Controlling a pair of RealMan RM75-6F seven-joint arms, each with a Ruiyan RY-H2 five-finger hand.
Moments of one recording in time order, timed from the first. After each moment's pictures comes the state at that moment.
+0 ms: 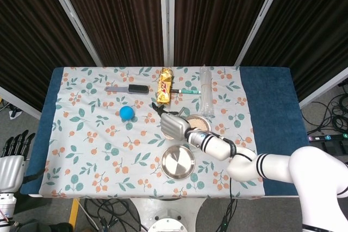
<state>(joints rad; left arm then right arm) -0.02 -1.26 -0.03 -1.44 1.47 1.51 -0.02 1.33 -1.47 -0.04 -1.42 -1.23 0.71 -1.21</state>
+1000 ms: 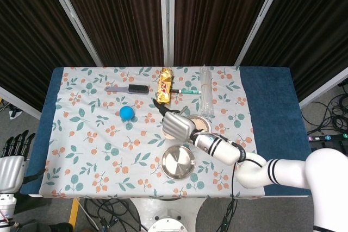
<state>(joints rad) -0.02 -1.27 -0.03 -1.43 1.48 1.52 -0.01 1.22 -1.40 -0.01 -1.56 -1.27 0.89 -1.11</state>
